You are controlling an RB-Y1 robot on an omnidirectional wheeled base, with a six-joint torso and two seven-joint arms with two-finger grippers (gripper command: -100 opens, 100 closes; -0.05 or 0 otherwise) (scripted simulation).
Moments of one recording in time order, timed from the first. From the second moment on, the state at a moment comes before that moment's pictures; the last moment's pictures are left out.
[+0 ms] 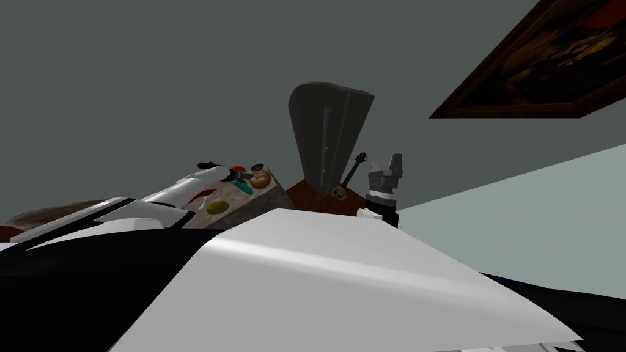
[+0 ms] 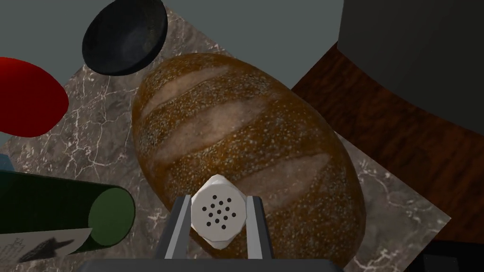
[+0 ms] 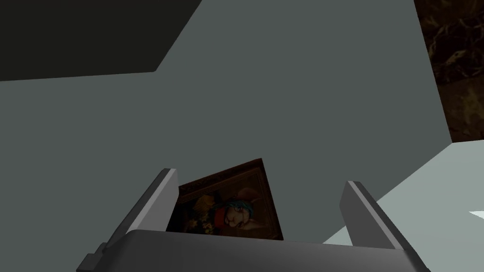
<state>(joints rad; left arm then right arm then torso) -0.17 1.33 -0.21 -0.97 1.50 0.64 0.95 0.54 0.03 0.05 -2.32 0.02 -0.43 0.03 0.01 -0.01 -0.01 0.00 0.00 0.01</state>
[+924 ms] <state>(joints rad) -0.03 1.43 -0.15 -0.90 1.68 0.64 0.89 0.54 0.03 0.05 -2.32 0.02 -0.43 0.03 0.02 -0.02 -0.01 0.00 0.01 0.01</state>
